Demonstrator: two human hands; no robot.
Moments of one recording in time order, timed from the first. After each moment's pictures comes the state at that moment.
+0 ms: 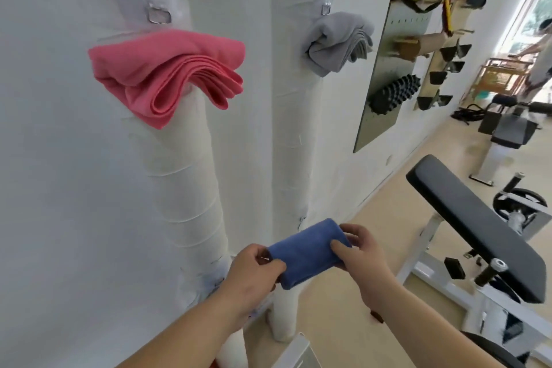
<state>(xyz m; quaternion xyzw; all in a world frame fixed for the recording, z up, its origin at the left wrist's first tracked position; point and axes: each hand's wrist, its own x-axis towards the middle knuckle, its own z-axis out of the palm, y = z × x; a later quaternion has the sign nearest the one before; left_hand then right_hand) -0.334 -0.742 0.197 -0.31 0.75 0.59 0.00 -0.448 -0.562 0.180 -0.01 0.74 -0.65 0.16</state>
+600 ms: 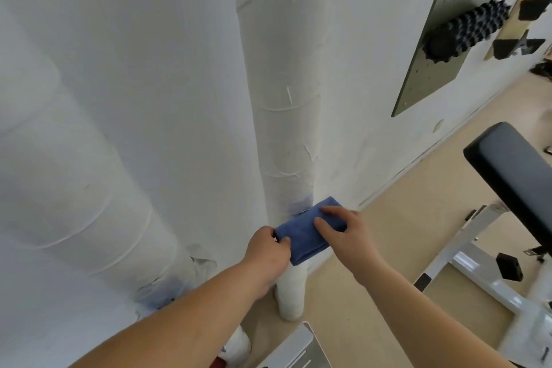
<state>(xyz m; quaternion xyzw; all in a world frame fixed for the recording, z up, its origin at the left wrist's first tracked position) -0.534 -0.752 0.049 -0.41 0.74 0.53 0.02 -0.636 -0.612 0.039 -0.11 0.80 -0.55 0.19</state>
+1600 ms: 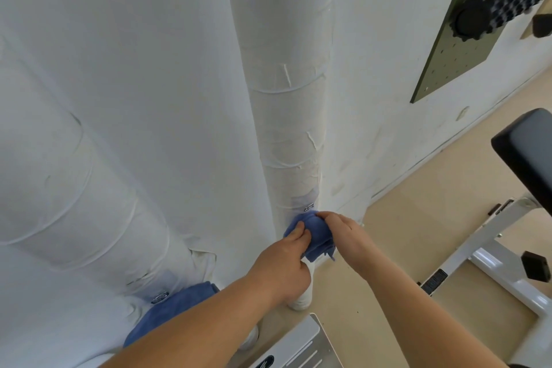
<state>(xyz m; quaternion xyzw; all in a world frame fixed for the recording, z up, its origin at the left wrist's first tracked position) -0.534 -0.735 0.031 -0.16 0.93 0.32 0.12 -0.661 -0.620 0.004 -0.13 0.81 -0.47 0.33</state>
